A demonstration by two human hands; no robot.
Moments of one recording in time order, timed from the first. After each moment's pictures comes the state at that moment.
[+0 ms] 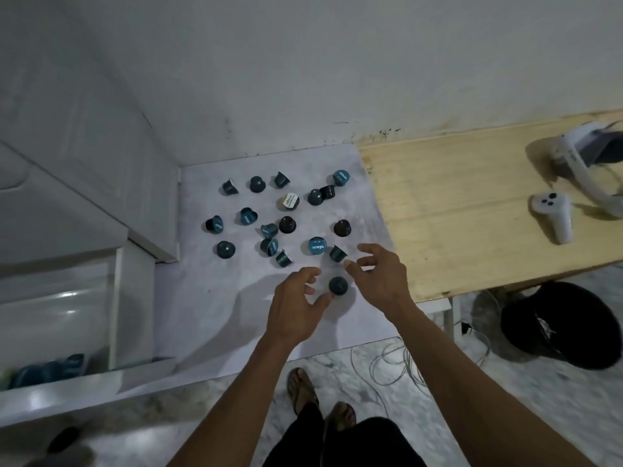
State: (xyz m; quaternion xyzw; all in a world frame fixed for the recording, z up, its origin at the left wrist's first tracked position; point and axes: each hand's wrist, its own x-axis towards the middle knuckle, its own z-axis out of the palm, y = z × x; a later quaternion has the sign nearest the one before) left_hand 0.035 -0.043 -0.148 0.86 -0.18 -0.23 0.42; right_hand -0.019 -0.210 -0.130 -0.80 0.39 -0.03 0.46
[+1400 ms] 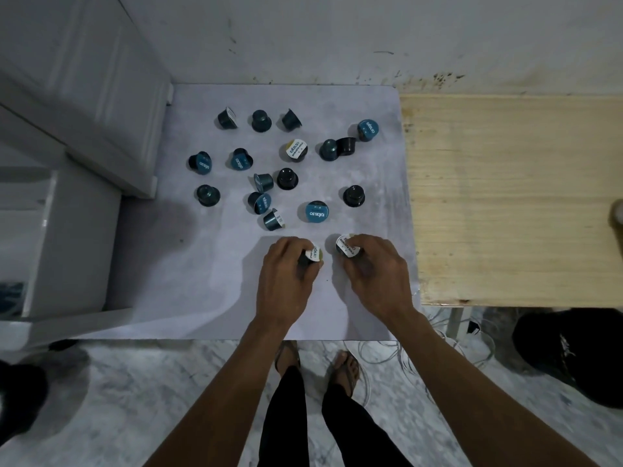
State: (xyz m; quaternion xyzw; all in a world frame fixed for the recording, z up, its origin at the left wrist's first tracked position) left_hand 0.025 -0.076 -0.214 0.89 -0.17 -0.04 0.42; right_hand -0.029 -0.243 -0.224 -0.91 0.11 -0.15 0.37
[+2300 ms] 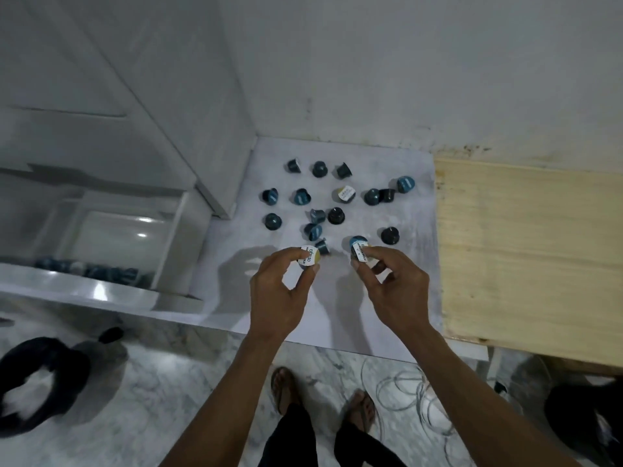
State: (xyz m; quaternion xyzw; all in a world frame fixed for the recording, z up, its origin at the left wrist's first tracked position) left_hand 0.016 -0.011 -0.115 0.86 -0.06 0.10 0.50; right_hand -0.010 -0.200 -0.133 -0.84 0.07 -0.23 0.48
